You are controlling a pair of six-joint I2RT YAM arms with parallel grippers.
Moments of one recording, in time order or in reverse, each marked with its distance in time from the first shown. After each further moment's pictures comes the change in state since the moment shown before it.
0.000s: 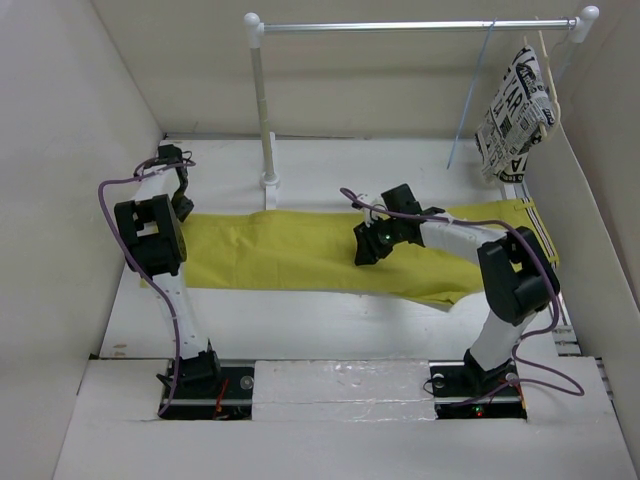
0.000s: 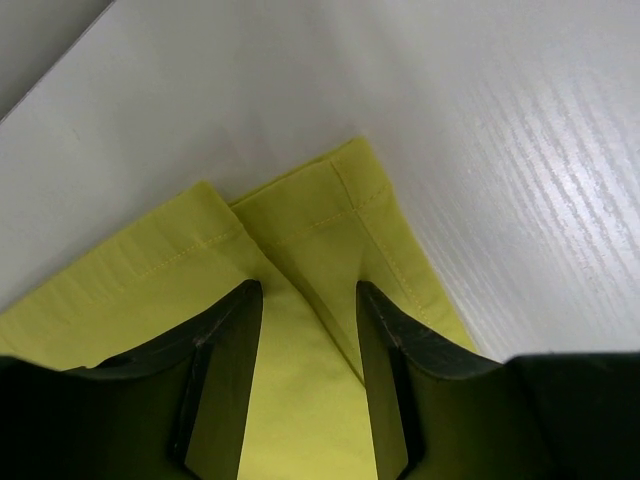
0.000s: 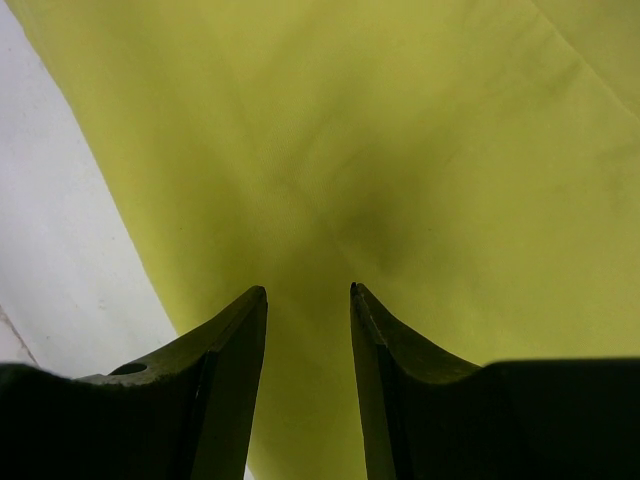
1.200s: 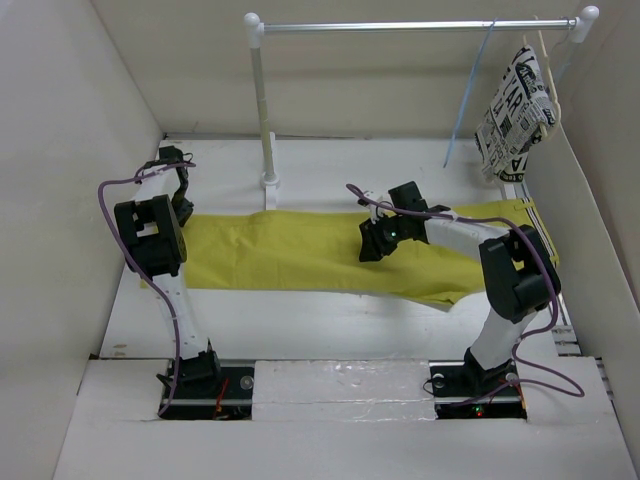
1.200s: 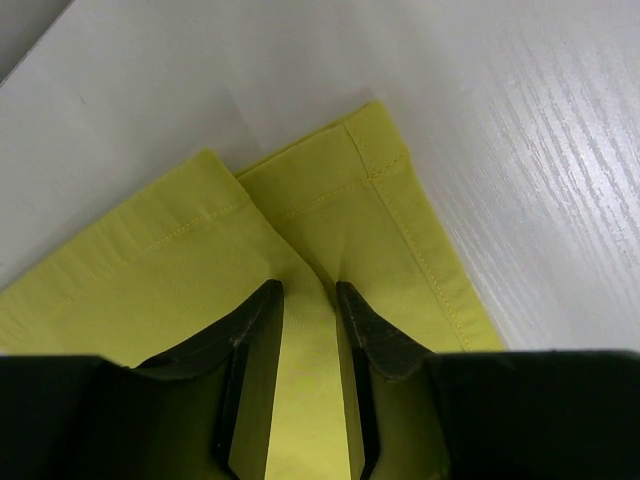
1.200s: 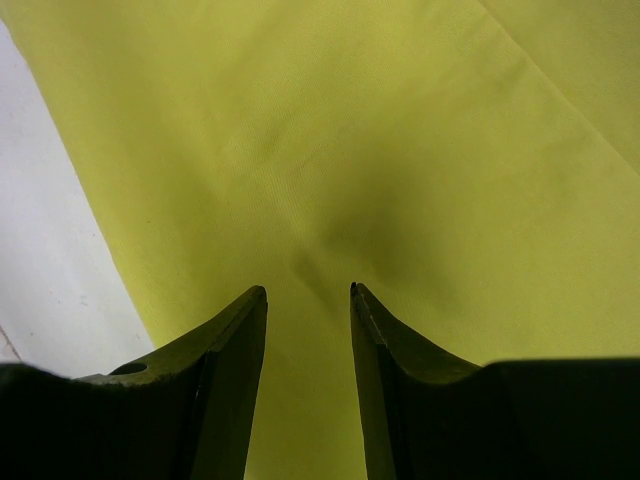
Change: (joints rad) left arm 0.000 -0.010 -0.006 -0.044 0.021 -0.020; right arm -0.050 0.017 0.000 0.007 -0.039 -0.038
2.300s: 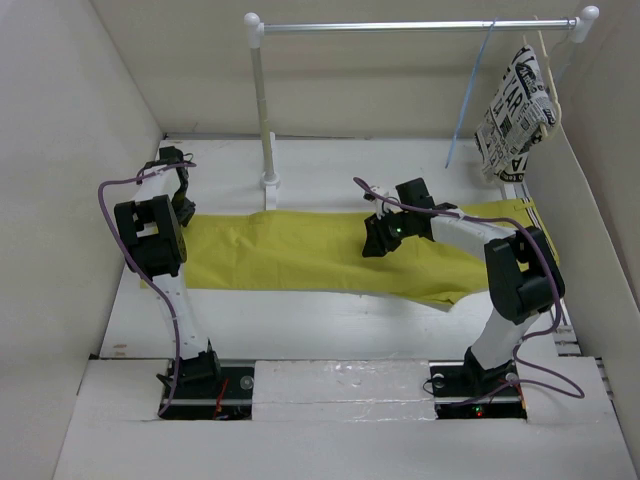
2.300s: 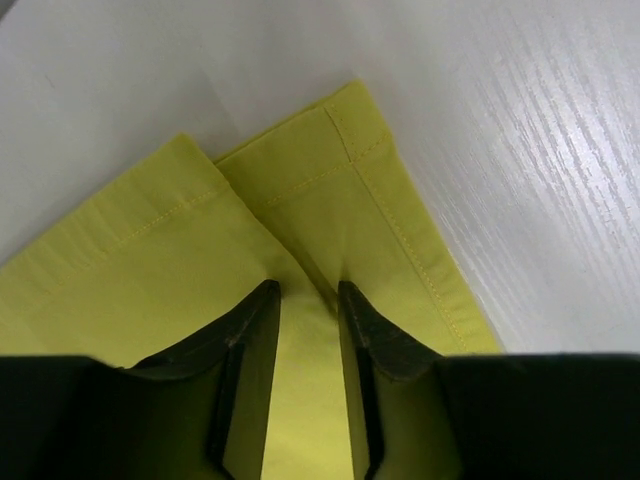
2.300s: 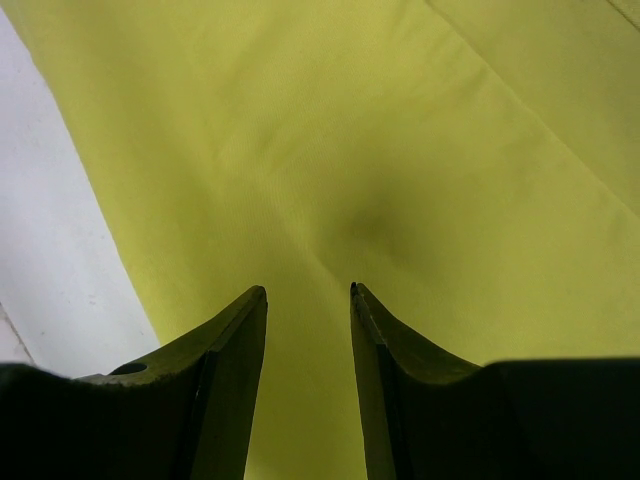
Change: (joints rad) left arm 0.000 0.000 -0.001 -0.005 0.040 -0.002; right arm -0.041 -0.017 0.004 0.000 -0.037 0.000
